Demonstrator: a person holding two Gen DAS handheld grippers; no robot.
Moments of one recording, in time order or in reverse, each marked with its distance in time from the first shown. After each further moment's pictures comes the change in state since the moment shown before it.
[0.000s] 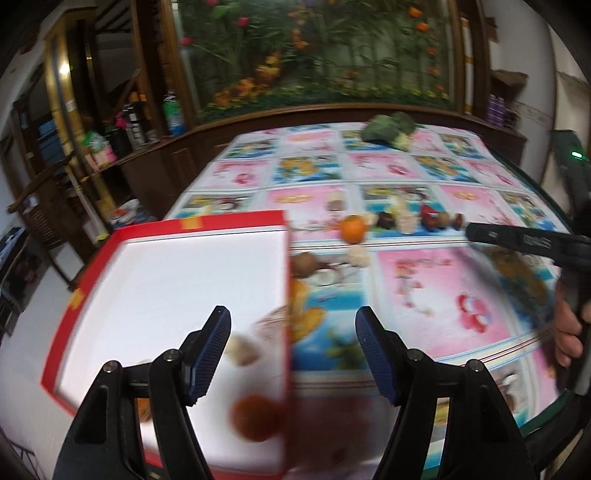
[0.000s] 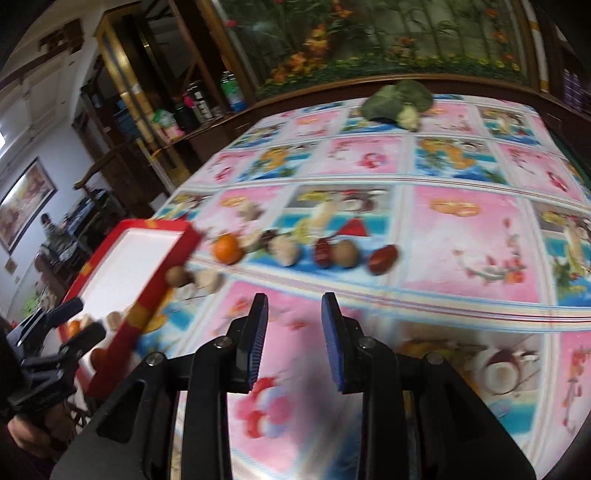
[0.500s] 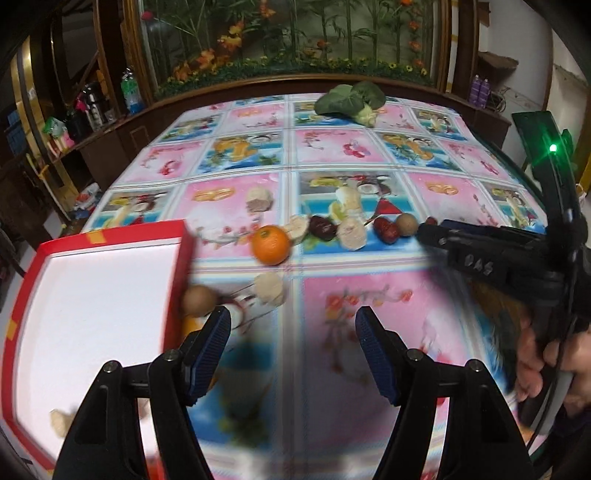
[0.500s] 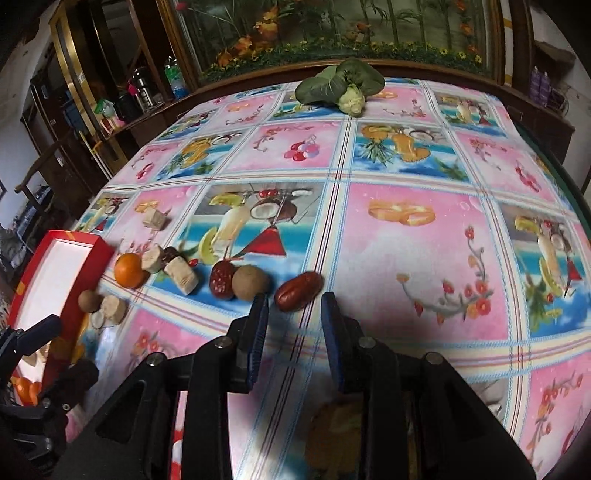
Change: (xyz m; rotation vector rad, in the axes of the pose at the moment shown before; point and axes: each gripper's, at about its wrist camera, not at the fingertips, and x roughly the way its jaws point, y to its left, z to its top) left arm 0.062 -0.054 0.039 0.004 0.121 -0.115; right arm 0.041 -0.019 0.024 -0.033 0.047 -0.220
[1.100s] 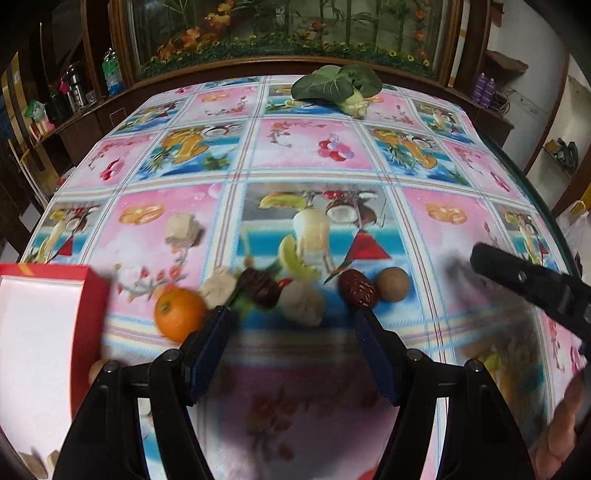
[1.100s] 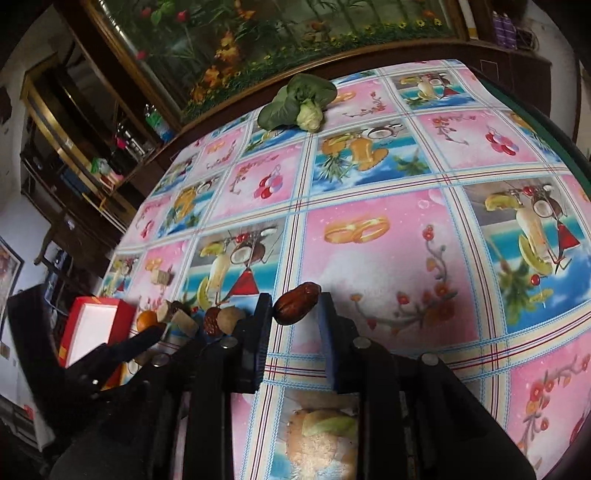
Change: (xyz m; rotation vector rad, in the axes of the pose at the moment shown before) left arm 0.063 -0.034 0.046 -0.039 0.068 -0.047; right arm -0.027 -0.055 0.012 0.285 -0.023 0.149
